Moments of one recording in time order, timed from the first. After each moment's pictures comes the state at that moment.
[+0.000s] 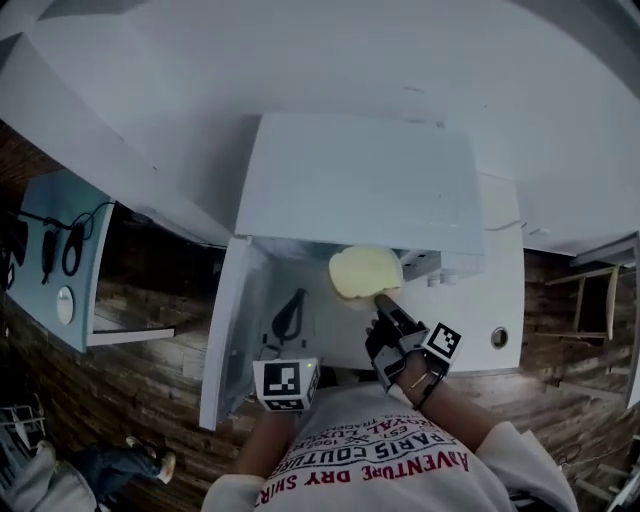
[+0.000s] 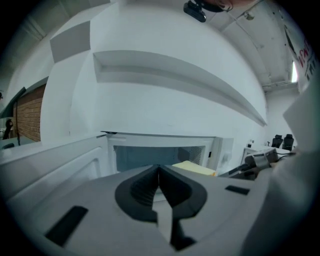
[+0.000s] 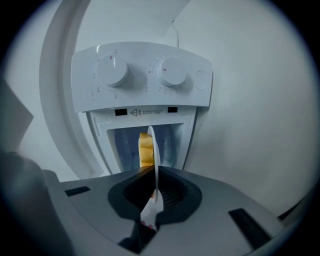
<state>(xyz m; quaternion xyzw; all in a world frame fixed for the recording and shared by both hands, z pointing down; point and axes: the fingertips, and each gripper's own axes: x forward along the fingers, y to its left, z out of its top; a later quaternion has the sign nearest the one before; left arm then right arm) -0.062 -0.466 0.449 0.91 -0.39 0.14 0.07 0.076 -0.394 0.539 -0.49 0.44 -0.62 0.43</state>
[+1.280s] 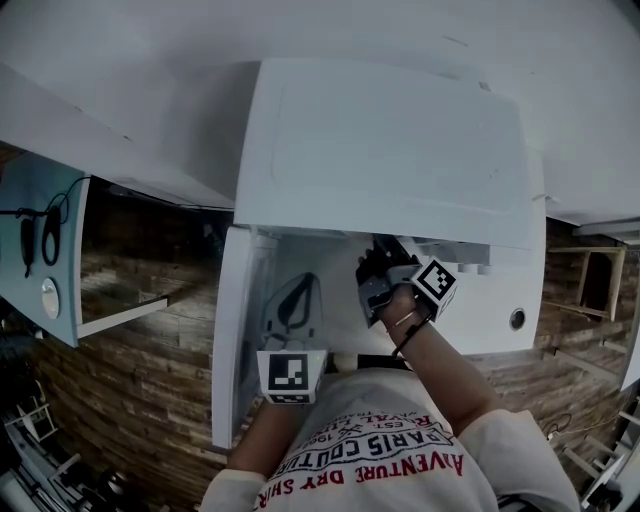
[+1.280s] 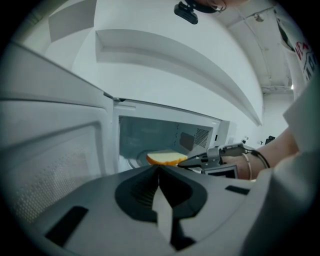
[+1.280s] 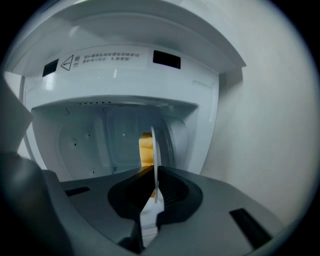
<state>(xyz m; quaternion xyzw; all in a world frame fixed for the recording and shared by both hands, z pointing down) -0.070 -0.492 0.507 0.92 -0.34 0.18 0.10 0.087 -0.511 0.597 -0.55 0.40 -0.58 0.45</state>
